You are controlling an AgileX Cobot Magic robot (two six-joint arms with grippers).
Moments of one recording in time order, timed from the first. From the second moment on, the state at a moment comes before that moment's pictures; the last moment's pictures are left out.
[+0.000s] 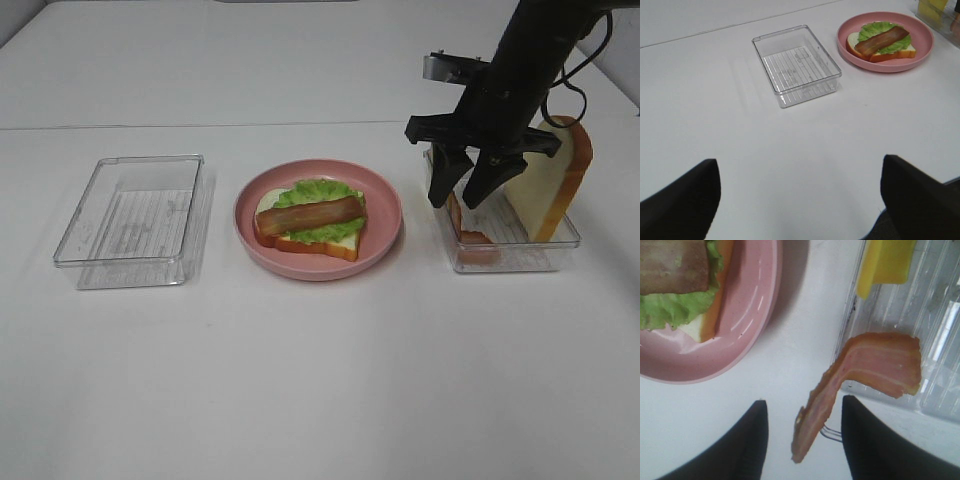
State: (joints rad) left arm -0.30 -0.01 -0.50 0.01 1.05 0.00; right arm 0.22 2.14 -1.66 0.29 1.13 -0.09
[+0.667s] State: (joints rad) left arm -0.30 -0.01 -0.50 0.01 1.05 0.00; right arm 0.22 2.14 -1.67 0.26 1.17 -0.06
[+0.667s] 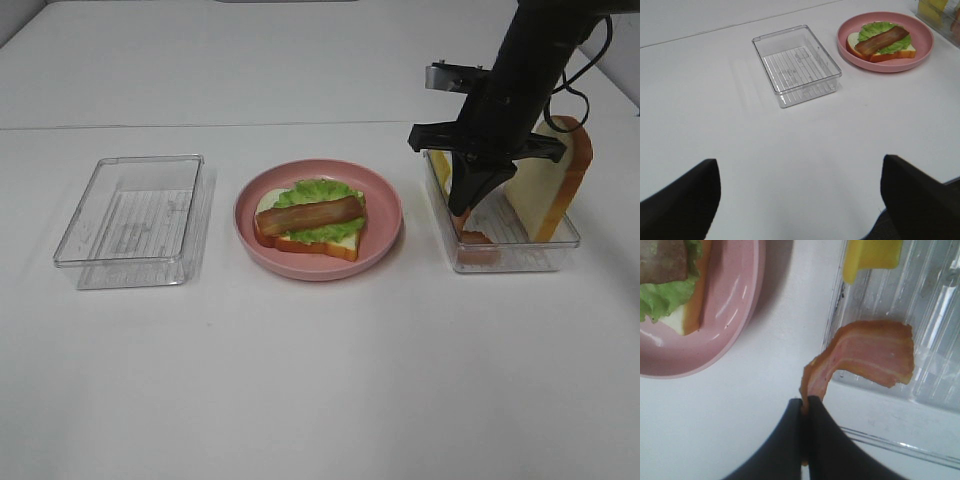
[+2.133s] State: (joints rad) left arm -0.30 -0.01 -0.50 0.02 1.05 0.00; right arm 0.41 2.11 -1.78 0.92 0.90 -0.37
